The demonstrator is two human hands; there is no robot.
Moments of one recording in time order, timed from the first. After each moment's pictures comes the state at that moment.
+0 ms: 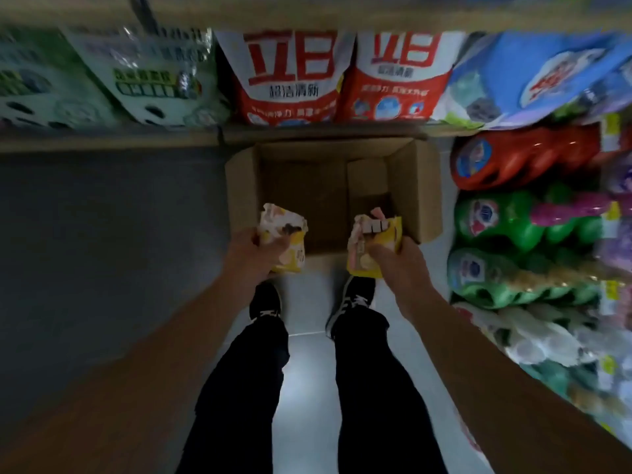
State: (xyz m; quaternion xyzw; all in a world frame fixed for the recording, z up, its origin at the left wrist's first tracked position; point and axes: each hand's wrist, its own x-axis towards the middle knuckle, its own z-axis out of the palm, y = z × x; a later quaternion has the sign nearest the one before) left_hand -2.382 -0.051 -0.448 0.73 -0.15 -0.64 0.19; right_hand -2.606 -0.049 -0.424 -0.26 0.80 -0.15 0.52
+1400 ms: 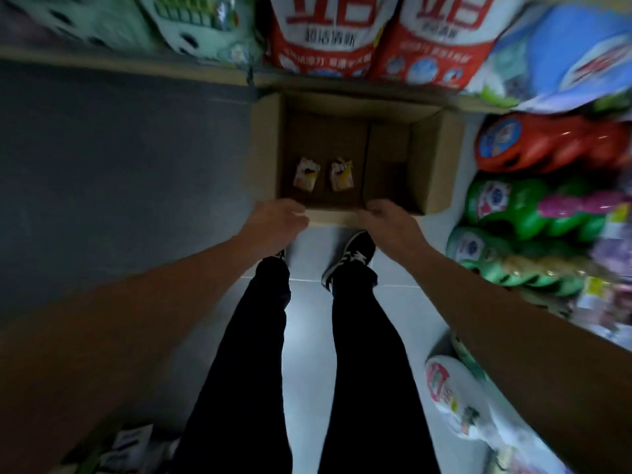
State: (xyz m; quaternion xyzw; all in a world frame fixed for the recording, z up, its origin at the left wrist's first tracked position) left_hand -2.387 -0.019 -0.384 0.74 -0.32 -0.59 0.03; right_hand -2.598 -0.055 -0.362 -0.48 0.70 0.10 0.51
